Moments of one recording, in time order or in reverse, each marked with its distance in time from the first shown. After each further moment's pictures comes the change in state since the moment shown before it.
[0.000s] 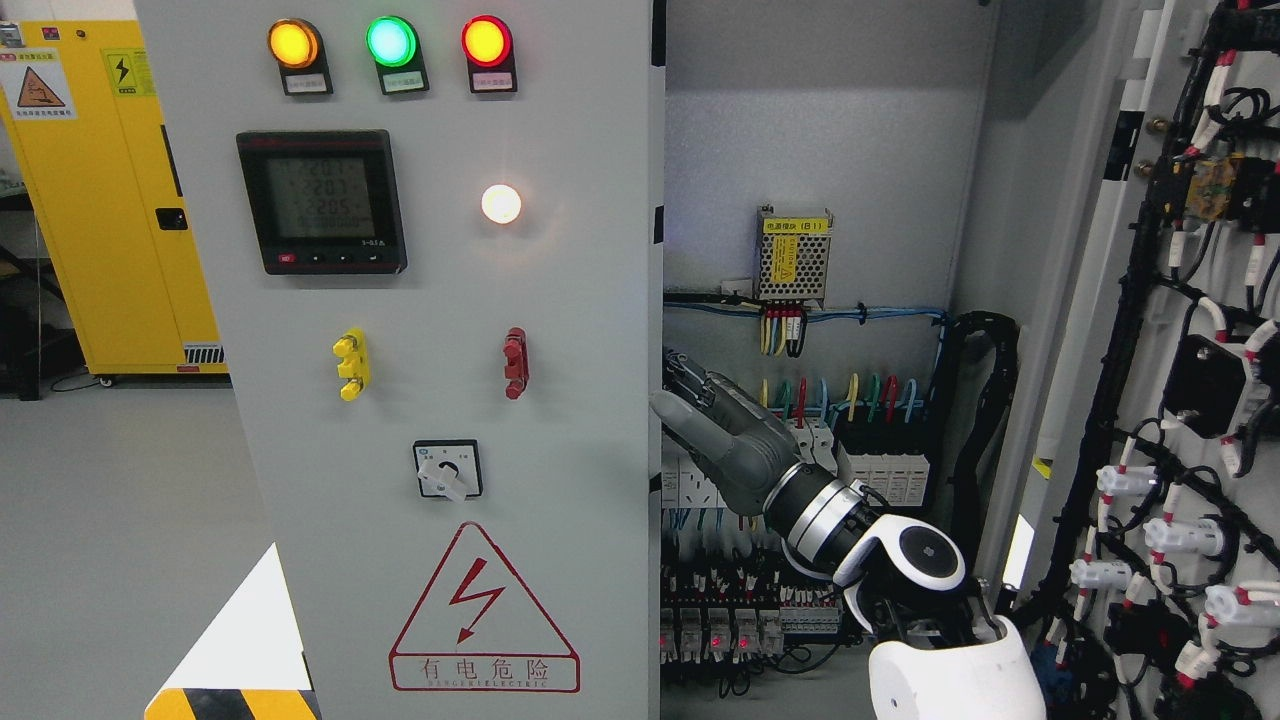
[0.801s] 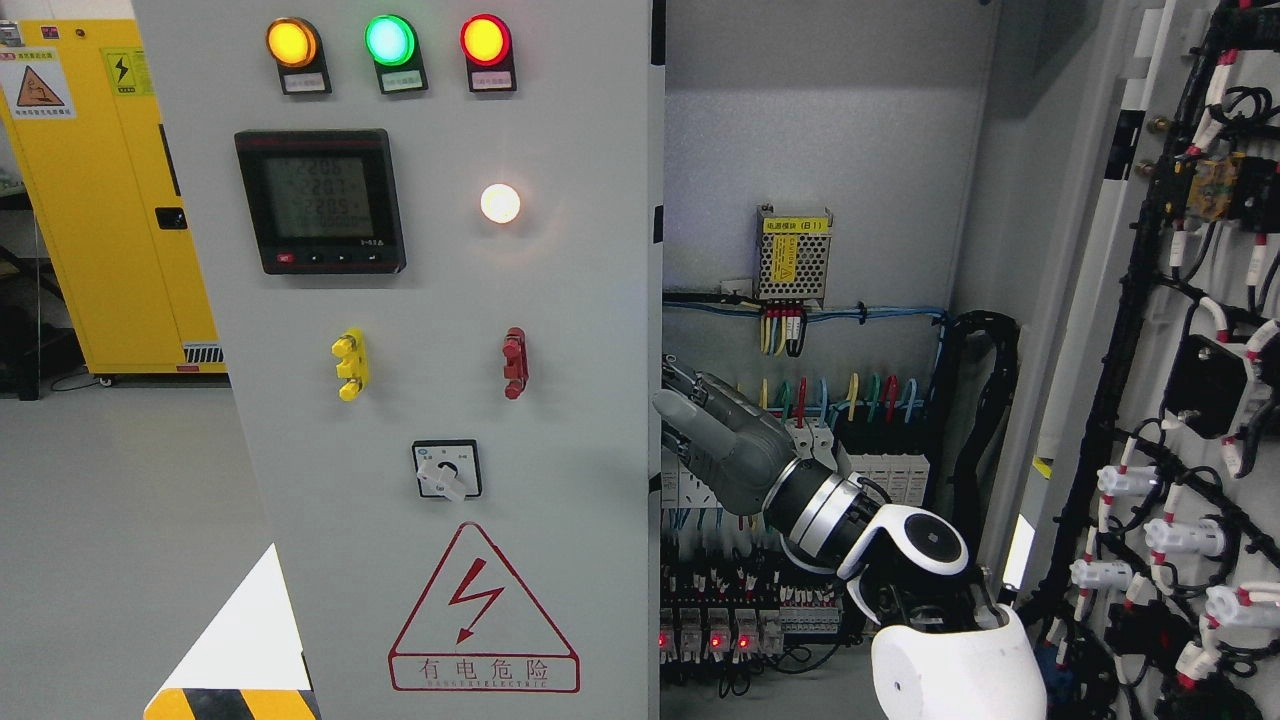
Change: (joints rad) left arm 0.000 0.000 0.000 0.000 0.000 0.000 0.000; right arm -0.026 0.001 -0.016 0.030 -0.032 0.030 0.091
